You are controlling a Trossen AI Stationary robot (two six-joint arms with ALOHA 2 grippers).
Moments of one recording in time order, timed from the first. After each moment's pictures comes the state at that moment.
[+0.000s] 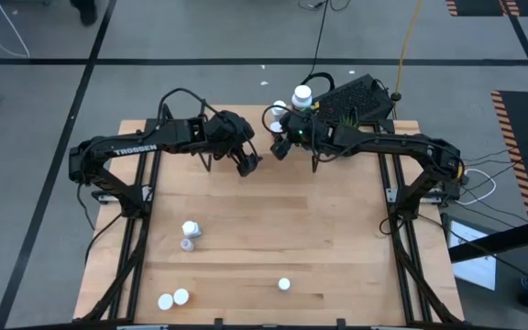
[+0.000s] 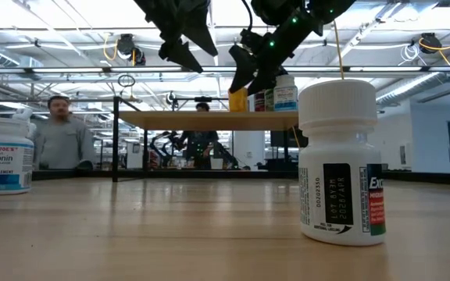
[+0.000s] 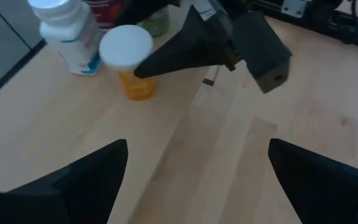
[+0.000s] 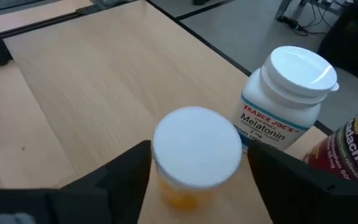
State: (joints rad) left arm 0.27 1.50 1.38 -0.60 -0.07 -0.13; right arm -0.34 1.63 1.24 -0.22 0.34 0.16
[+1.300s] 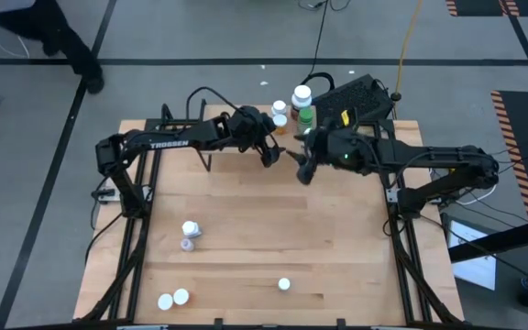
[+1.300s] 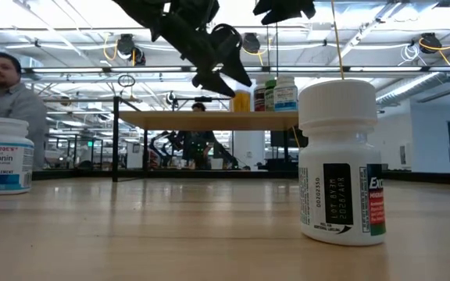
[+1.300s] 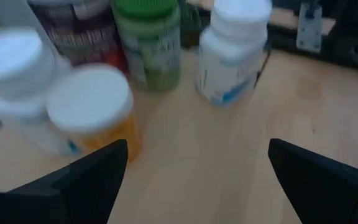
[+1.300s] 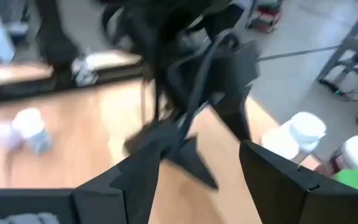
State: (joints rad) left arm 0.35 1.74 1.38 -0.22 0.00 -0.01; right arm -0.05 1.29 1.24 -0.41 0.41 0.09
